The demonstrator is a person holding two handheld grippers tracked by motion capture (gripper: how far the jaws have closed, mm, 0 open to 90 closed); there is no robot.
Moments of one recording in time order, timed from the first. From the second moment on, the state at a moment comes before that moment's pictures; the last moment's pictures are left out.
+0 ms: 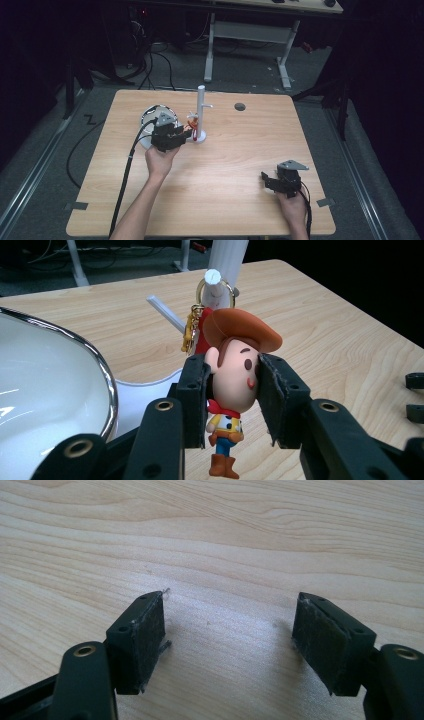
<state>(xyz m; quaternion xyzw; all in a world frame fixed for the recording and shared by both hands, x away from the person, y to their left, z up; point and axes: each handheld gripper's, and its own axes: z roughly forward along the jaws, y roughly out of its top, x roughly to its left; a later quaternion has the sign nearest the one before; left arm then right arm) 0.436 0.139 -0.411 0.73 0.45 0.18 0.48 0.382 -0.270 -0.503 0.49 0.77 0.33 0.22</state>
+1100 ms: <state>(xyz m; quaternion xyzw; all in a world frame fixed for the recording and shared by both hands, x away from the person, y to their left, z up) 0.452 0.136 -0.448 0.73 0.48 0.16 0.45 0.382 -0.270 -0.503 0.49 0.77 0.33 0.22</state>
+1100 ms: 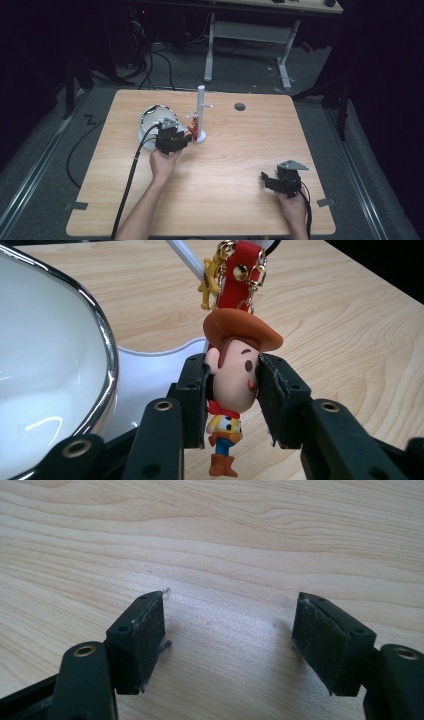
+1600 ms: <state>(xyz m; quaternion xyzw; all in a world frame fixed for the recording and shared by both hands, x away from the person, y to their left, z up) 0.458 0.135 -0.456 0.74 0.49 0.16 0.44 0.382 -0.270 -0.503 0.49 0.77 0.33 0.22</state>
